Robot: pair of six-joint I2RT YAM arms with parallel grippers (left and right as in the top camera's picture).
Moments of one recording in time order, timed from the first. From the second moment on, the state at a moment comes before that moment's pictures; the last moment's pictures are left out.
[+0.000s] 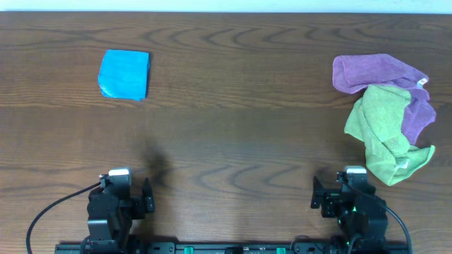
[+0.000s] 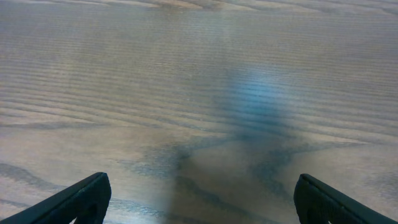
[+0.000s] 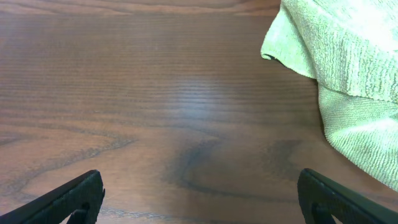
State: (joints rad) left arm 0.00 0.01 0.24 -0.90 -0.06 -0.02; right arm 0.04 0.02 0.21 -0.83 0.03 0.03
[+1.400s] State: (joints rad) left arm 0.00 0.01 0.24 -0.90 -0.06 -0.02; right arm 0.04 0.23 0.32 -0.80 0.04 0.09
